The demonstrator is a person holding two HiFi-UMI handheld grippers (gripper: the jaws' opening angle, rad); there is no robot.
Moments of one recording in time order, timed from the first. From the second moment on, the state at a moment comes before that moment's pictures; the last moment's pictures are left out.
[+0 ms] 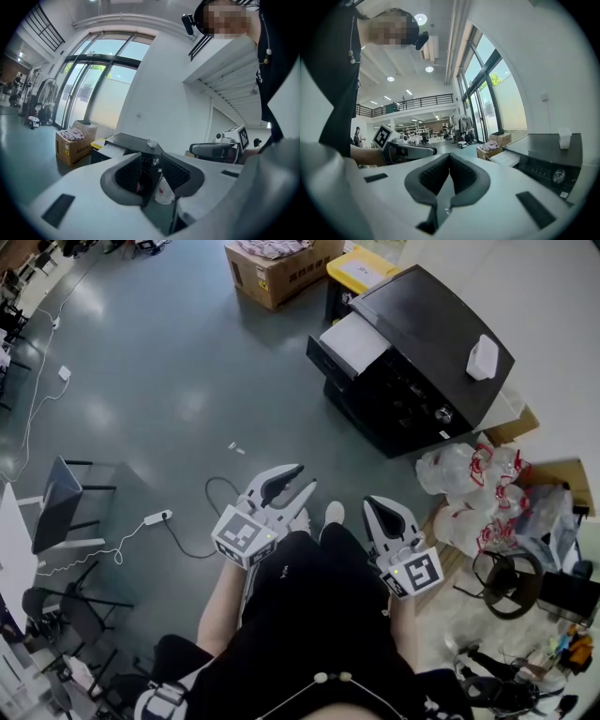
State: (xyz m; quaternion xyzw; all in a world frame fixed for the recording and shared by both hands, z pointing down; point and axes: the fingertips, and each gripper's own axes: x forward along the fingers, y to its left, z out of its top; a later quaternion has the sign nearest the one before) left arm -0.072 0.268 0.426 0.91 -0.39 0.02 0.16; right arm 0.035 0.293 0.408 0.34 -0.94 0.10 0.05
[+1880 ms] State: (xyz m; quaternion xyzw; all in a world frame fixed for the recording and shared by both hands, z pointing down) left arm -0.058 0.014 0.538 0.80 -0.53 0.08 0.26; right arm 0.050 0.025 0.571 0.26 -0.93 0.14 0.21
